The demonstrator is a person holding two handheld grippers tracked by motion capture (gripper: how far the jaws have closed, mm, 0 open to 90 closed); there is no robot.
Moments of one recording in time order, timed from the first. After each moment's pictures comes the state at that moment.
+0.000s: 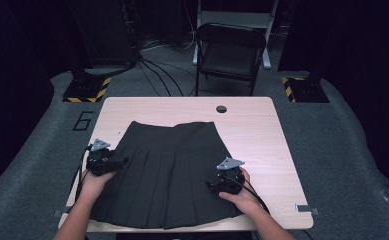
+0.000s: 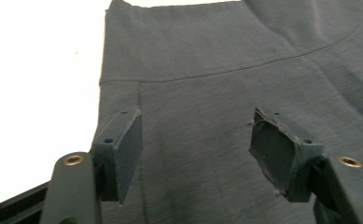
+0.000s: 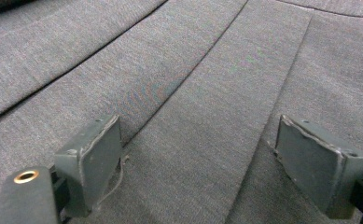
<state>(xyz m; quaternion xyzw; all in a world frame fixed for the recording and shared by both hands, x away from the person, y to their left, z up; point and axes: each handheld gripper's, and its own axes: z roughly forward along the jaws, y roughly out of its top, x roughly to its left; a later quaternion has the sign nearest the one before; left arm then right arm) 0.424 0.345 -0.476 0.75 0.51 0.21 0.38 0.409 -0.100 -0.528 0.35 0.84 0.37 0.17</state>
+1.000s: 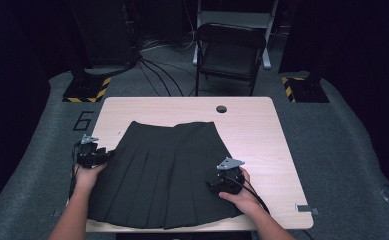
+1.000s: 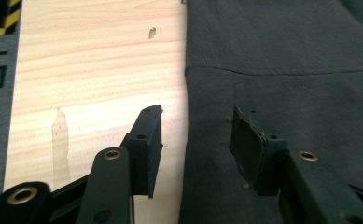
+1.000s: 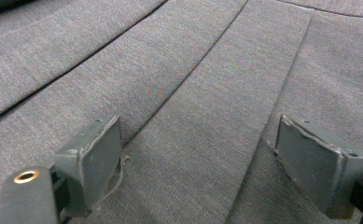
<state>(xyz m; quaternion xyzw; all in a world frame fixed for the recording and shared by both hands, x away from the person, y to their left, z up) 0.459 0.388 -0.499 0.71 0.57 0.23 0.35 0.409 -0.100 -0.528 0.35 0.84 0.37 0.17</state>
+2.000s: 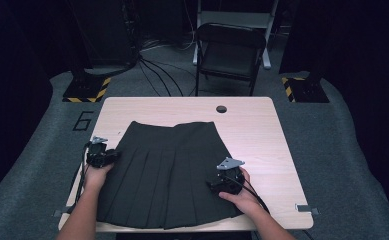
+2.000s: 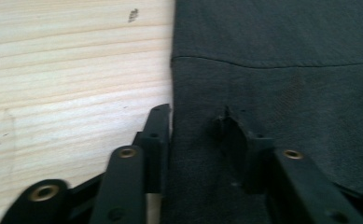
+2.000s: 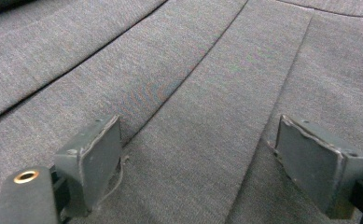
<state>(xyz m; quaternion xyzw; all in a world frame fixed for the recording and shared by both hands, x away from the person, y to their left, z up) 0.470 0.371 -0.519 0.72 0.57 0.20 0.34 0.409 -0.100 -0.528 0.35 0.84 0.37 0.17</state>
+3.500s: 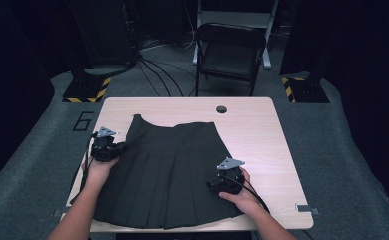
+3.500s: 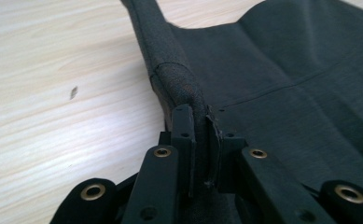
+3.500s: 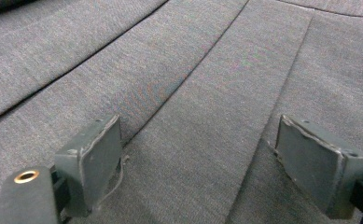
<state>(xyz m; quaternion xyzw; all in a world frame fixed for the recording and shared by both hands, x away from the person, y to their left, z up) 0.451 0.325 -0.446 0.76 0.50 0.19 0.37 0.409 -0.100 -0.528 0.35 0.84 0.37 0.17</state>
